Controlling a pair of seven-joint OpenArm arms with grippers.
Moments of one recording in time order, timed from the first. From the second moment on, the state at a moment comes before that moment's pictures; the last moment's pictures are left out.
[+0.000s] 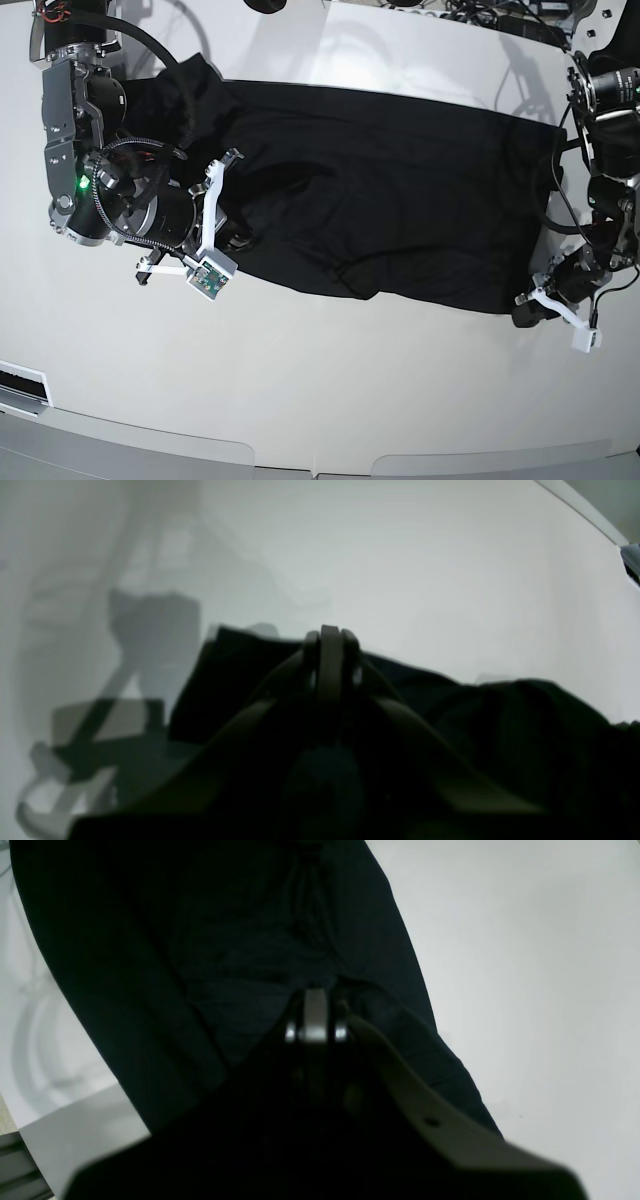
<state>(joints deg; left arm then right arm) -24.1 -24.6 -11.8 42.4 -31.6 -34.9 26.7 -0.9 13.2 -5.3 105.0 23.4 40.7 -61.2</state>
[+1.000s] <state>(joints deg) -24.7 -23.4 -11.8 31.5 -22.3 -22.7 9.6 -0.9 13.2 -5.3 105.0 23.4 40.7 -61.2</state>
